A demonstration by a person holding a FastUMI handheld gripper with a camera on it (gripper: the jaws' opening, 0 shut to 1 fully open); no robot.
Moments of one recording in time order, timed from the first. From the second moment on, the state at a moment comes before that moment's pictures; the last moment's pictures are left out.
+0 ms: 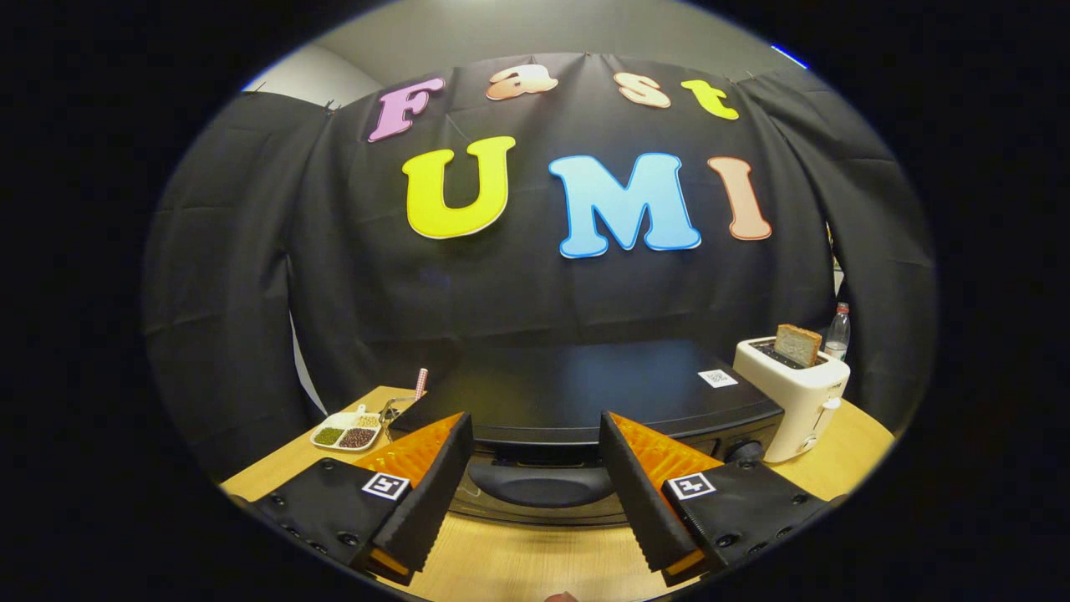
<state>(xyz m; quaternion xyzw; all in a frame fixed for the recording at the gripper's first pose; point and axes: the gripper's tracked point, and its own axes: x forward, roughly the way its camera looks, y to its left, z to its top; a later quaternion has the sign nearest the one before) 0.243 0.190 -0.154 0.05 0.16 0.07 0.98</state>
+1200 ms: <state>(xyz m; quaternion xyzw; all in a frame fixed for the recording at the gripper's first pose) 0.194 0.198 -0.189 0.01 0.15 0.07 0.99</state>
